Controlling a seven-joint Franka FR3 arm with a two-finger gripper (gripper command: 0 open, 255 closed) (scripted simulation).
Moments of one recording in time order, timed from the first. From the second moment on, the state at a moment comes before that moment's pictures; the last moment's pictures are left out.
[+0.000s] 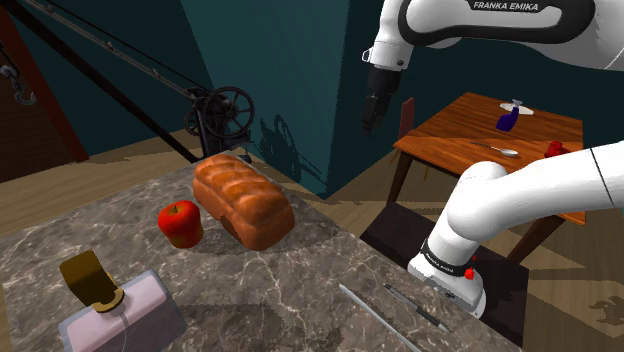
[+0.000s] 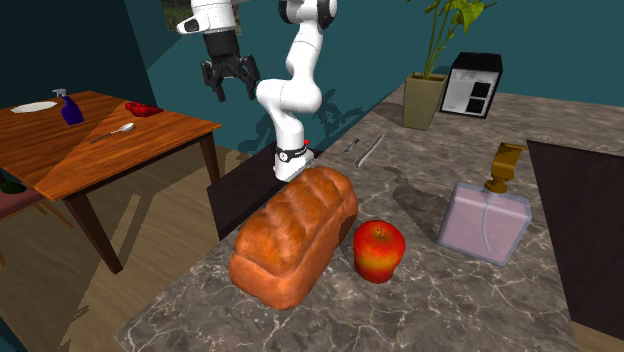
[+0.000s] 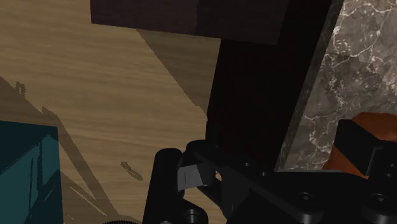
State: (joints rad) arm 0.02 -0.82 -0.05 -2.45 0.11 1.62 -0.16
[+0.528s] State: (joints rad) arm 0.06 -0.71 0.11 -2.39 0.17 1.67 0.01
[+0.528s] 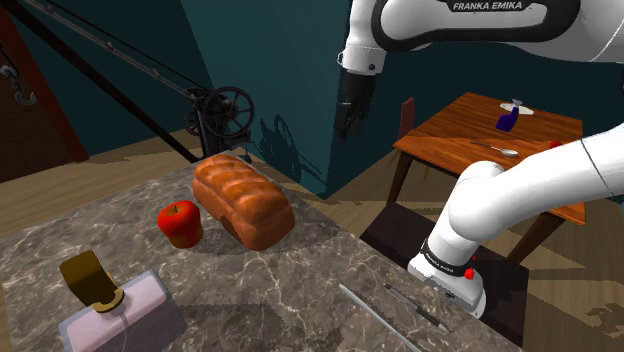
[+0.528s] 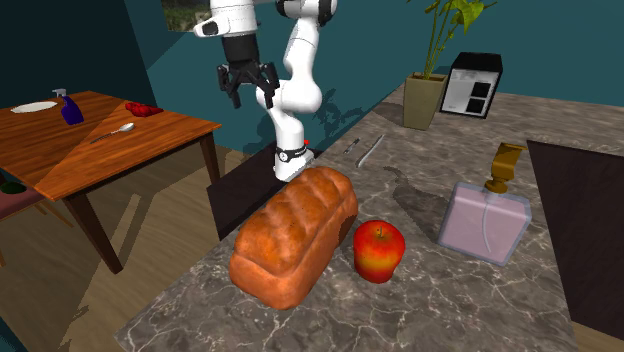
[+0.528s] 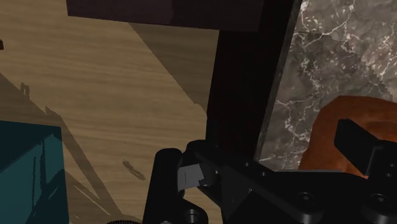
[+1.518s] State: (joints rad) arm 0.08 -0.26 0.49 -2.04 0.13 1.76 0.50
